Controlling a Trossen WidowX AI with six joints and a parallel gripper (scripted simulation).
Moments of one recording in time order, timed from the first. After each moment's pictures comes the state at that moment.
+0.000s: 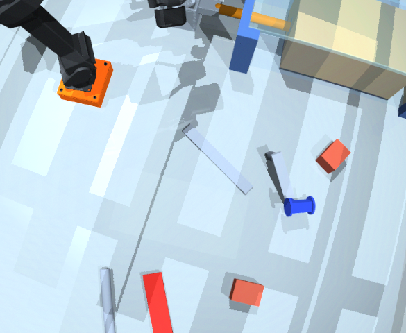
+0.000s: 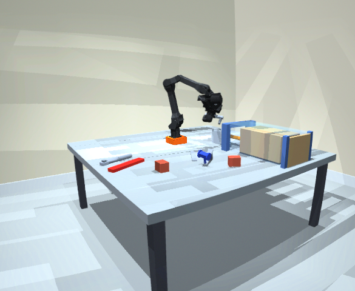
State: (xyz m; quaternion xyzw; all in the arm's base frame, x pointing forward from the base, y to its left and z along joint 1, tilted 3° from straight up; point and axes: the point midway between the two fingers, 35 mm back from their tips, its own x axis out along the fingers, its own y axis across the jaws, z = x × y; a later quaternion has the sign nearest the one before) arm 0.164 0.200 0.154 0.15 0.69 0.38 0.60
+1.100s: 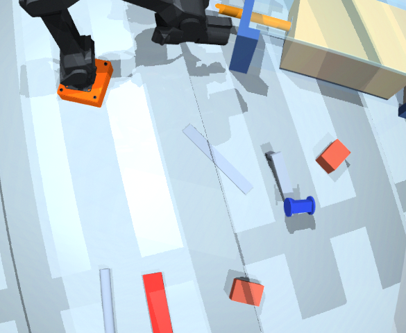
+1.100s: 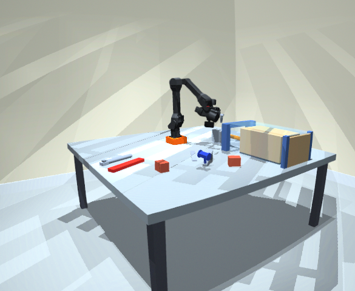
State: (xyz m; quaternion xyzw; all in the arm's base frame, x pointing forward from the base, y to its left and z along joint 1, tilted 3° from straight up) arm 0.162 0.200 0.153 0.32 0.62 0.54 0.47
